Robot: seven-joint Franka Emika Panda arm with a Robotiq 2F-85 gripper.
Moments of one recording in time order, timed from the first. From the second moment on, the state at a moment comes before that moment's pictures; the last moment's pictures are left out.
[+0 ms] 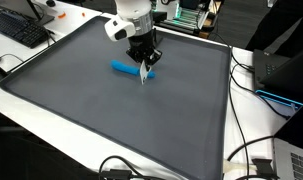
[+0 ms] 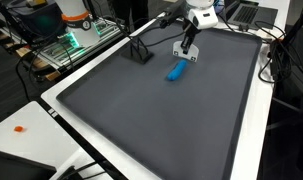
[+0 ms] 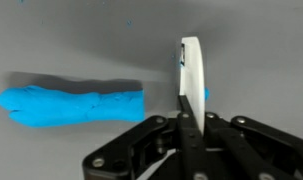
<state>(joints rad) 0.09 0.45 0.11 -1.98 0.07 2.37 0.02</state>
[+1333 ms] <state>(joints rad) 0.07 0.40 0.06 -1.98 0.02 2.32 -0.02</state>
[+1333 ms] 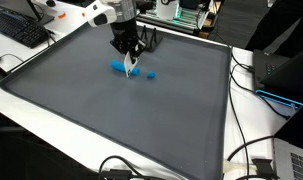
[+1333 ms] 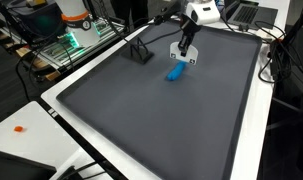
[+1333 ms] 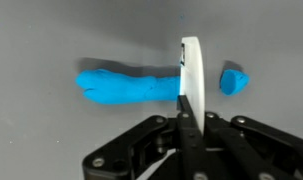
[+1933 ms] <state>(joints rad) 0.07 0.42 0.05 -1.98 0.00 2.32 -0.02</state>
